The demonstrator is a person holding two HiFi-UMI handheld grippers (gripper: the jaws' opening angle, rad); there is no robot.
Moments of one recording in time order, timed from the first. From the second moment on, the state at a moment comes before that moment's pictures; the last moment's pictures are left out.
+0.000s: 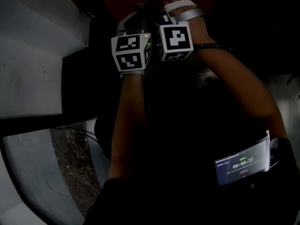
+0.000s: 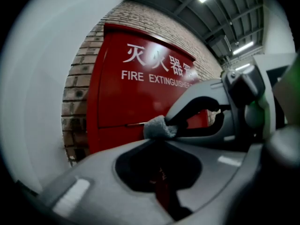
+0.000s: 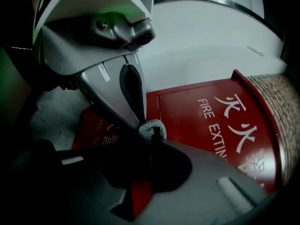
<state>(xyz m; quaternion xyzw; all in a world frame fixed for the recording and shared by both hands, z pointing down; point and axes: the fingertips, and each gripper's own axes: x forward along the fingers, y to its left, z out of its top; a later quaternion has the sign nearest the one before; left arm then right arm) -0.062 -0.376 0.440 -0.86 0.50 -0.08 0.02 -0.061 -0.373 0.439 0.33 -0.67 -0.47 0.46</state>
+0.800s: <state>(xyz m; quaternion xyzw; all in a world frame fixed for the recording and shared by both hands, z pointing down) 0.075 -0.368 0.459 -0.89 0.44 -0.09 0.03 0.069 -0.369 0.444 0.37 -0.65 -0.46 0.48</state>
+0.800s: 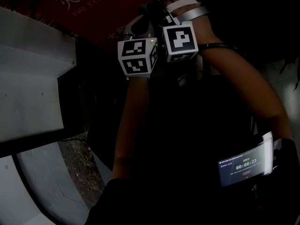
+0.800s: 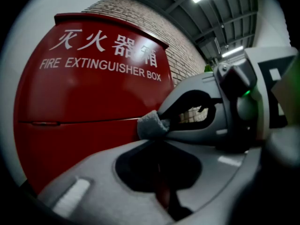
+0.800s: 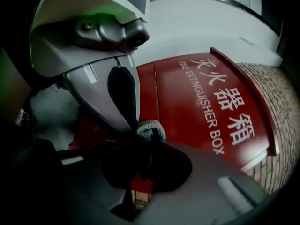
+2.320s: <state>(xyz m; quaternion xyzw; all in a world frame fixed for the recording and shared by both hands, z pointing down) -0.111 -0.353 0.447 -0.84 0.53 -0.09 0.00 -0.056 -0.348 0.437 0.34 -0.68 -0.46 0.46</state>
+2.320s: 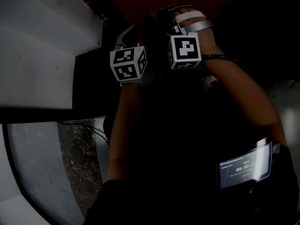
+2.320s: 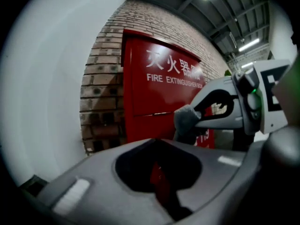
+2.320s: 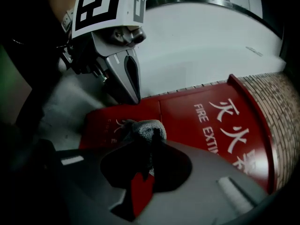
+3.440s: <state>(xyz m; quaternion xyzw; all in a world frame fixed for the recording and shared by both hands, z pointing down) -0.087 -0.367 0.476 -0.85 0.52 -0.04 -0.04 -0.078 -0.373 0.494 0.32 -0.69 -0.45 0.47</state>
